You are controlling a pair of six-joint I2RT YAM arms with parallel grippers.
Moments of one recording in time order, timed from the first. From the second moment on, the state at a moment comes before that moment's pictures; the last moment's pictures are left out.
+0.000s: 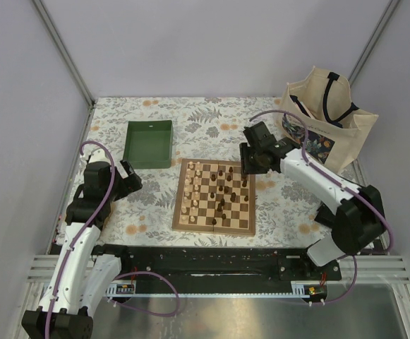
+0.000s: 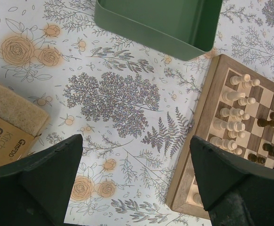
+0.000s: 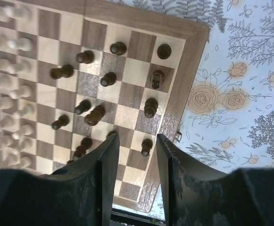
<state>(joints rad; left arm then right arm) -0.07 0.70 0.72 -0.68 -0.08 -0.47 0.57 1.56 1.24 -0.71 0.09 0.44</state>
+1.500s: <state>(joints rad) -0.07 0.70 0.72 -0.68 -0.08 -0.47 0.61 1.59 1.03 -0.65 0.04 0.53</state>
